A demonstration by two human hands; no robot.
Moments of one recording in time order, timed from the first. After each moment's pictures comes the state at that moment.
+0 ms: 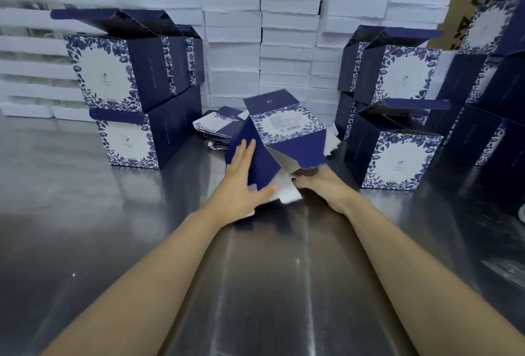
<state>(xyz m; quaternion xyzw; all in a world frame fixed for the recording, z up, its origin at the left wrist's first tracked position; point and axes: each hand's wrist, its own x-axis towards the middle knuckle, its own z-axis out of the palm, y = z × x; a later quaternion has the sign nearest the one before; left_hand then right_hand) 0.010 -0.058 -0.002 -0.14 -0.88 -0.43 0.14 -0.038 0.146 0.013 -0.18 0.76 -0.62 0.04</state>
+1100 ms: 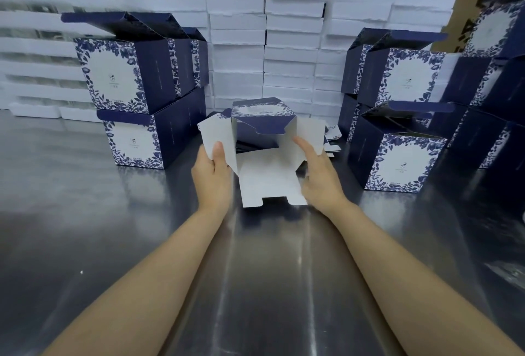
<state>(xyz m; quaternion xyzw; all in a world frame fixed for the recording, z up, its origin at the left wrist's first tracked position) 0.006 -0.066 0.009 0.07 -0.65 -0.64 0.39 -0.045 0.133 0.004 -0.23 0.89 -0.33 -0.22</state>
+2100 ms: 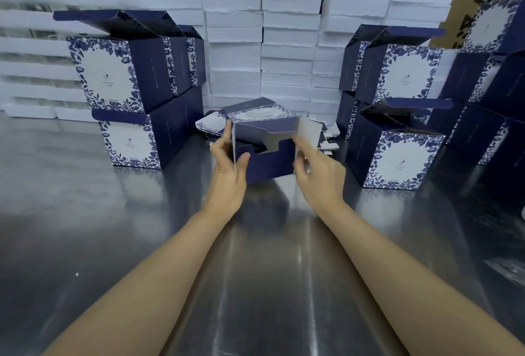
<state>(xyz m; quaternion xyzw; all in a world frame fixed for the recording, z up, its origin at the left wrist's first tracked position) 0.011 -0.053 0.006 -0.11 -0.78 -0.49 0.37 -0.029 0.118 0.012 -0.19 0.82 -0.28 -0.47</state>
